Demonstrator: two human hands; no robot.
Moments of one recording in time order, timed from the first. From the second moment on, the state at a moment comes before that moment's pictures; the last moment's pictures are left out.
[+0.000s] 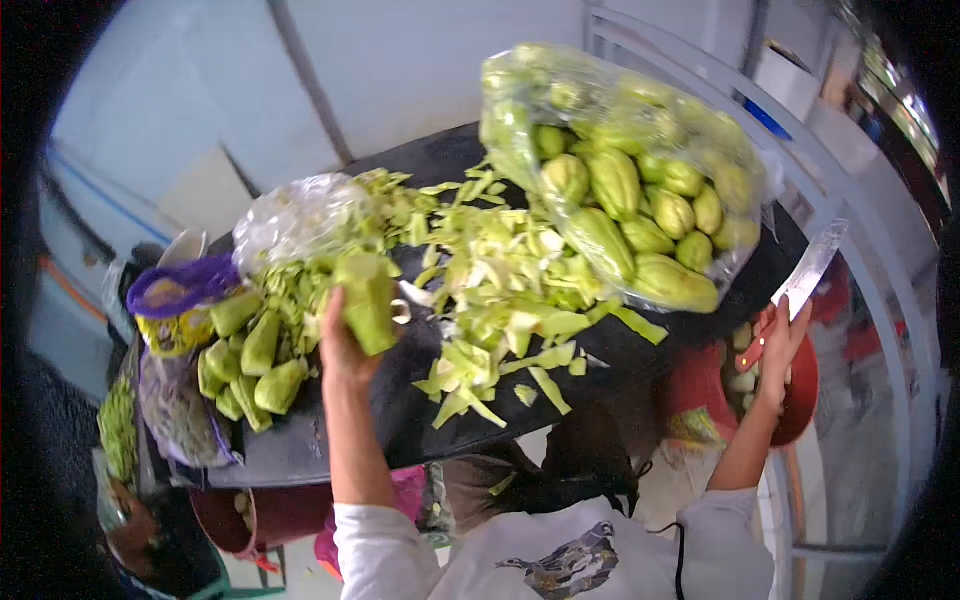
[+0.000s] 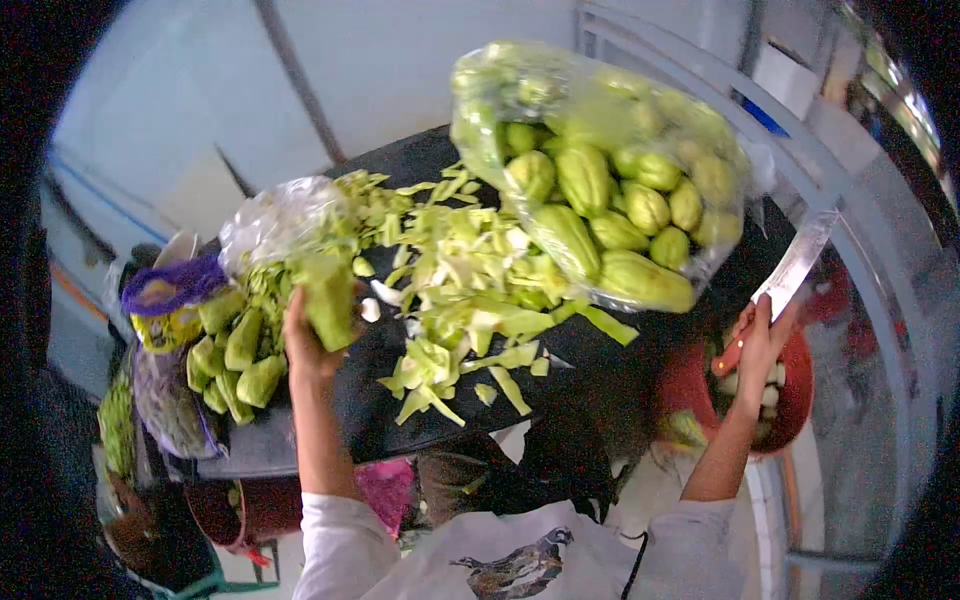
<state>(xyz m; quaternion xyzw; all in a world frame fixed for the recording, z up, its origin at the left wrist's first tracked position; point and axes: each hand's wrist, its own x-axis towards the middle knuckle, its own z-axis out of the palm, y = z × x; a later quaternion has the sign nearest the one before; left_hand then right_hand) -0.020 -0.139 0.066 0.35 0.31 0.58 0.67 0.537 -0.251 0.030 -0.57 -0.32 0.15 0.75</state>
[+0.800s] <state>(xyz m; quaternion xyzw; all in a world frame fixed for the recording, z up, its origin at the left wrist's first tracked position) 0.028 -0.100 0.050 0.10 0.27 0.63 0.72 0.205 -0.076 0.100 -0.33 -0.64 0.43 0.55</state>
